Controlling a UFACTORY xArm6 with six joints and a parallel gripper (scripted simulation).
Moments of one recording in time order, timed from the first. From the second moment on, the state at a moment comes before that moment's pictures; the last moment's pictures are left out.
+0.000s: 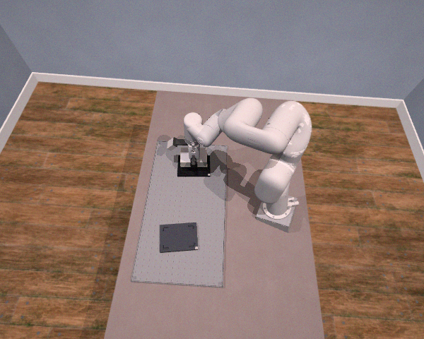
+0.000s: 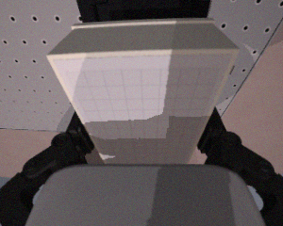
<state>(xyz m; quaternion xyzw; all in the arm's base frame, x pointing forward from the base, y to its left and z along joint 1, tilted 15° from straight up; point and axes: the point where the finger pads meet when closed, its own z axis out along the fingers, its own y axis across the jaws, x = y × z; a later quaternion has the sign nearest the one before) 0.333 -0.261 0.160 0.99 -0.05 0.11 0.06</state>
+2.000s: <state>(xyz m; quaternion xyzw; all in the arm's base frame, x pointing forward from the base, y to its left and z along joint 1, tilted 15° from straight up) 0.343 -0.267 0.116 0.99 -0.05 0.11 0.06</state>
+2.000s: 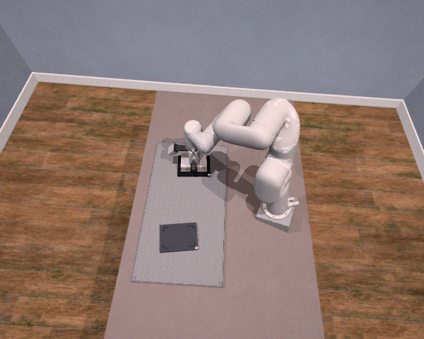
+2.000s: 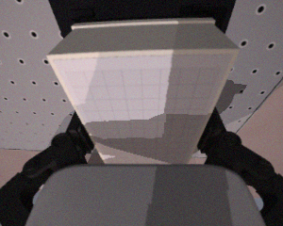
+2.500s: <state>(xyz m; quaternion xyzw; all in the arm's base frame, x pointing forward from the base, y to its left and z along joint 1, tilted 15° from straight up) 0.344 -0.268 0.113 0.99 -0.05 0.11 0.06</state>
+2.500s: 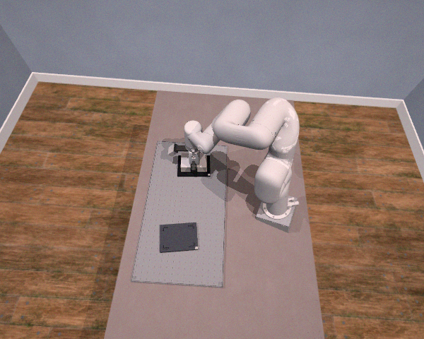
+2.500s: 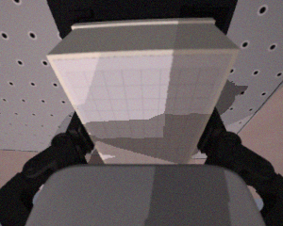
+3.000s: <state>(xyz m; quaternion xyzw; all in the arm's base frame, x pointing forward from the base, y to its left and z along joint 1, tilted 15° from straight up) 0.344 -0.268 0.111 0.99 -0.05 0.11 0.06</state>
